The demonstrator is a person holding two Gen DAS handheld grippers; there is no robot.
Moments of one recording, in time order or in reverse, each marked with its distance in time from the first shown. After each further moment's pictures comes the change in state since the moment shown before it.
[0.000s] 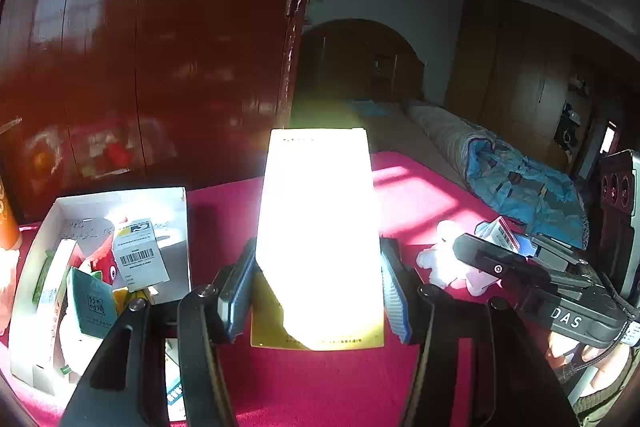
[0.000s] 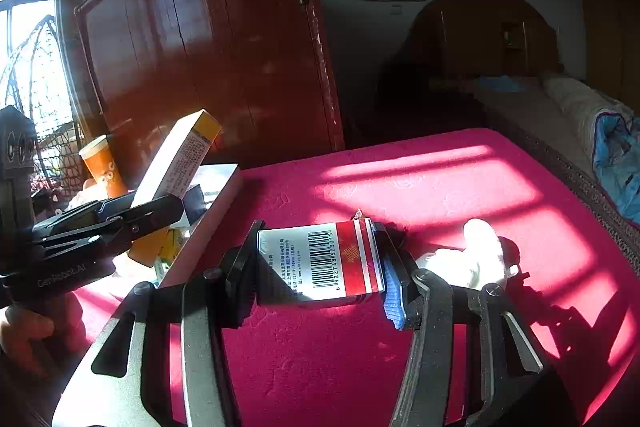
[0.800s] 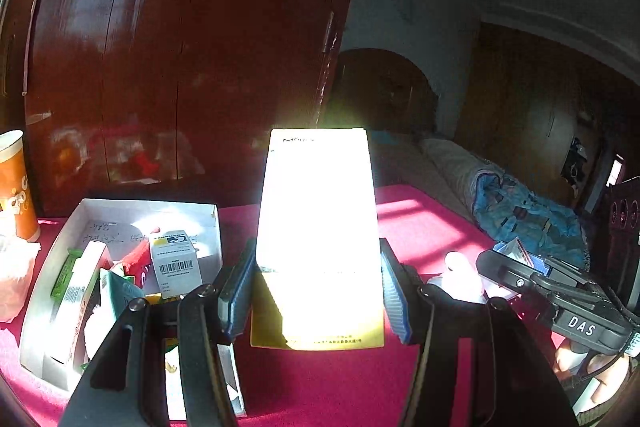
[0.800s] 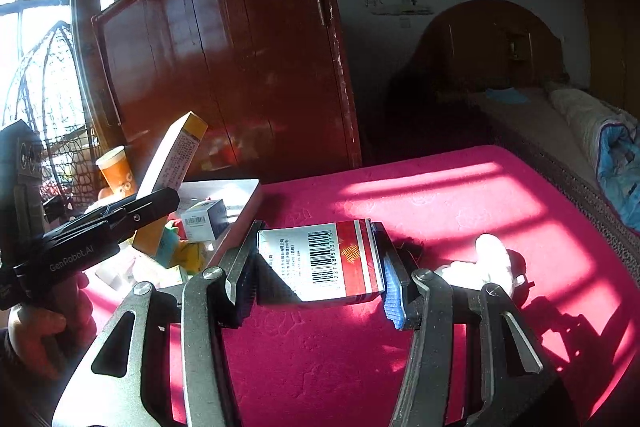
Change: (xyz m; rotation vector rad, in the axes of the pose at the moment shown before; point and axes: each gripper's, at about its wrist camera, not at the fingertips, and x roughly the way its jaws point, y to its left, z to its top) left arm -0.034 0.028 0.004 -0.075 -0.103 0.032; right arm -0.020 0.025 0.010 -0.007 -0.045 0.025
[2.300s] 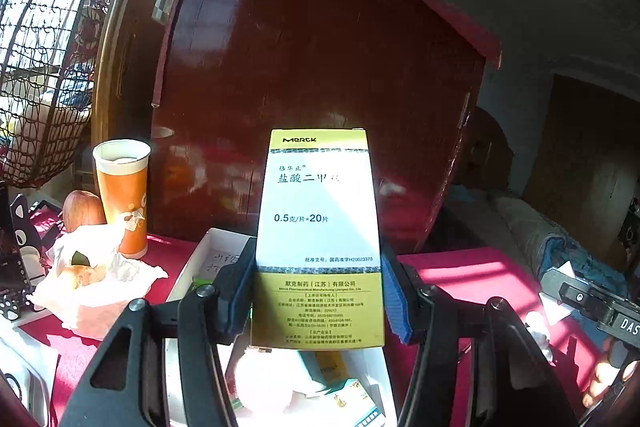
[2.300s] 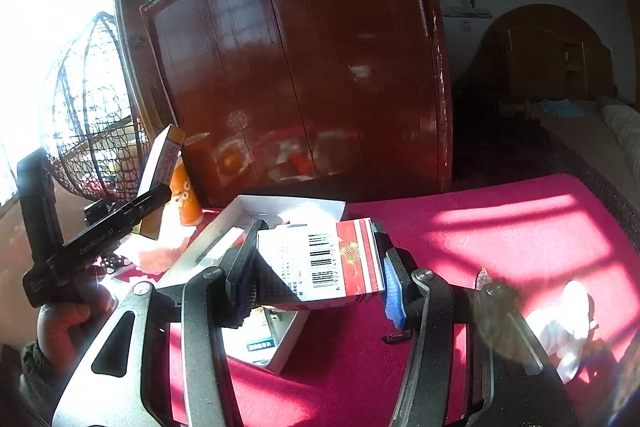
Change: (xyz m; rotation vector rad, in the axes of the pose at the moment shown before) left arm -0.061 0.133 0.021 -0.127 -0.150 0.290; right arm 0.040 0.090 0.042 -0.064 0.025 0.180
